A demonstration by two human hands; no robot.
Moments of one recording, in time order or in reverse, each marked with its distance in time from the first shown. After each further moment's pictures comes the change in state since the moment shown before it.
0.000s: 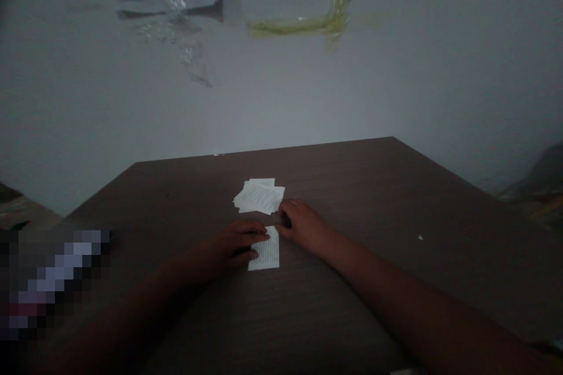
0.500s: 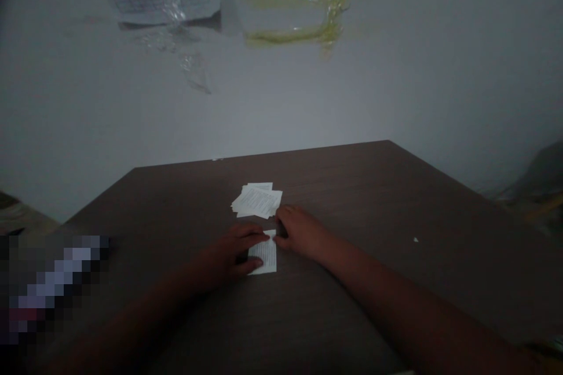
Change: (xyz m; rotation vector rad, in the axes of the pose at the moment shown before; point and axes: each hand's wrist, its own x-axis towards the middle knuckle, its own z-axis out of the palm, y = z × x) left_hand 0.005 0.017 0.006 0.011 0.048 -0.021; right_hand -0.006 -0.018 -0.013 -0.029 -0.098 0.023
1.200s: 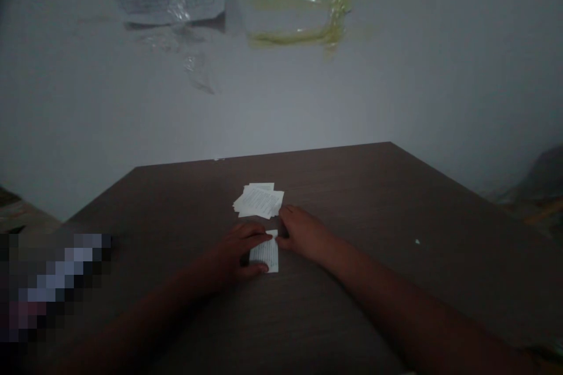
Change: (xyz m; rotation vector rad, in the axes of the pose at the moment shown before) left_hand 0.006 -0.002 0.009 0.034 0.010 -0.004; right_hand -0.002 -0.008 -0.005 -0.008 -0.021 0.042
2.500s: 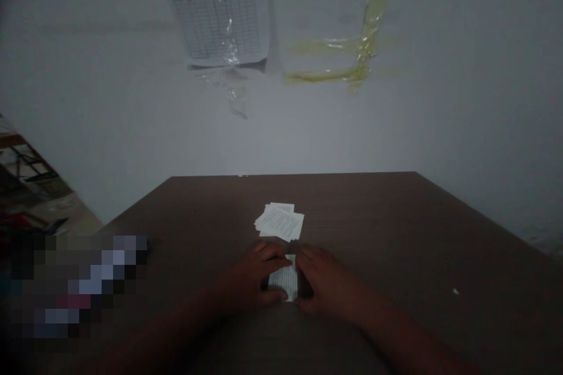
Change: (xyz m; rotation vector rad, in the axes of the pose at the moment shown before) left_hand -0.001 0.001 0.009 0.021 0.061 0.008; right_hand -0.037 -0.014 -0.005 0.041 -0.199 -0.078
